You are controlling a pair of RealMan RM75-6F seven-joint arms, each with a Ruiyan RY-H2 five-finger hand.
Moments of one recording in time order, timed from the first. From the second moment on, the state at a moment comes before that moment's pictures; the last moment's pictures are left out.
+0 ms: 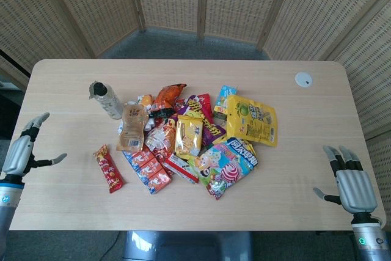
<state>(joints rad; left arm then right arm) -0.27 -1.29 -0.15 -1.30 1.40 1.23 -0.59 0.11 -1.15 0.05 -1.63 -1.48 1.41 -0.16</state>
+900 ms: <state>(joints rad) -0.52 -1.61 -0.32 -0.96 1.12 0.91 -0.50 0.11 -1.16 0.04 -1.62 -1.47 1.38 -0.15</state>
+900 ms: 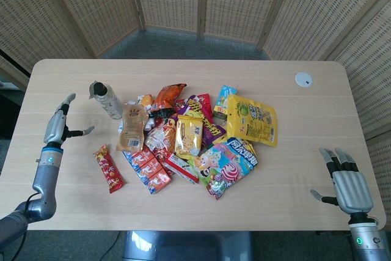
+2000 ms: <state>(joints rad) -0.75 -1.96 -0.42 -0.52 1.09 0.85 -0.58 0.12 -1.16 0.03 -1.62 -1.43 1.34 -0.12</state>
